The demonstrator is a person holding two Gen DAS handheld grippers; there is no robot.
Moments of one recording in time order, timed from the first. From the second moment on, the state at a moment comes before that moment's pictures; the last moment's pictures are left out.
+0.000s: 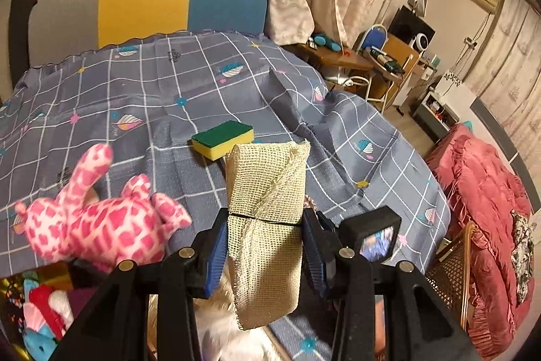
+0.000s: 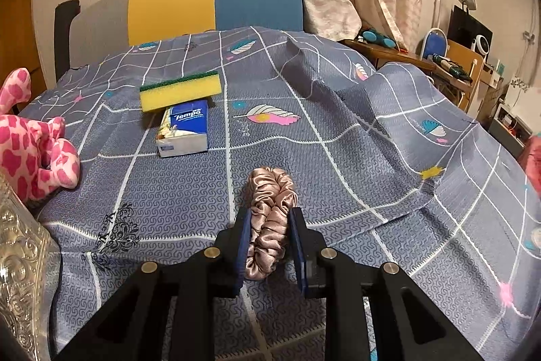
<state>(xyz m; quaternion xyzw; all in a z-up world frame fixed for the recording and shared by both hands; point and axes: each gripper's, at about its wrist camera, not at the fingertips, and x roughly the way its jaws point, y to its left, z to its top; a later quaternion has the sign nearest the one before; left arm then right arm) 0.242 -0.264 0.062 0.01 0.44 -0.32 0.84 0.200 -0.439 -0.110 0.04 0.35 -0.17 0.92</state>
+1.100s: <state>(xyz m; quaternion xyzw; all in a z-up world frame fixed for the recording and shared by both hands) 0.130 0.001 -0.062 -0.07 0.51 -0.15 0.84 0.131 -0.428 -0.044 0.03 0.27 -0.16 0.95</state>
